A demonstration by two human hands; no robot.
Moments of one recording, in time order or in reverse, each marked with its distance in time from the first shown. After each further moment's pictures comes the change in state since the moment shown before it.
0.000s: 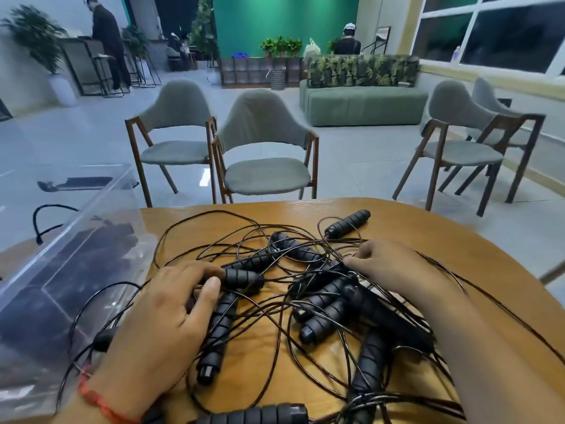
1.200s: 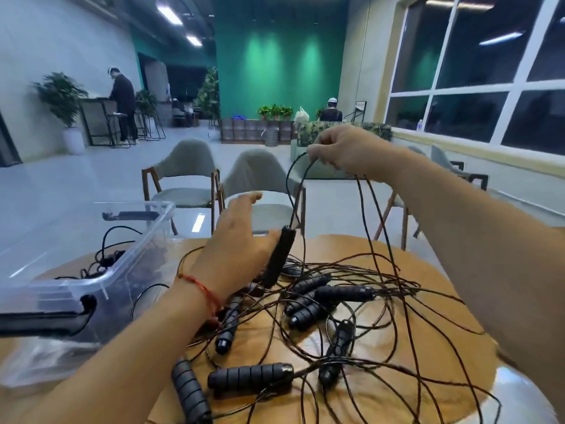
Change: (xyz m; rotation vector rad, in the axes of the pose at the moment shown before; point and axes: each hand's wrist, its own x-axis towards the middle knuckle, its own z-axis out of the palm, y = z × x) left_hand 0.019 0.125 -0.059 -0.169 0.108 0.191; right_hand -0.089 -0.140 -0.202 0.162 0.272 -0.531
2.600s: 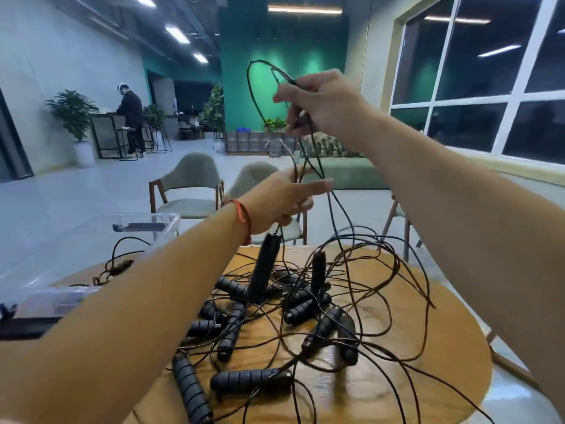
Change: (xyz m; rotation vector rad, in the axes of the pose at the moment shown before) left_hand 0.102 0.060 0.000 -0.588 -0.498 -0.115; right_hand 0.008 -0.078 -0.036 0.513 0.146 -0.242
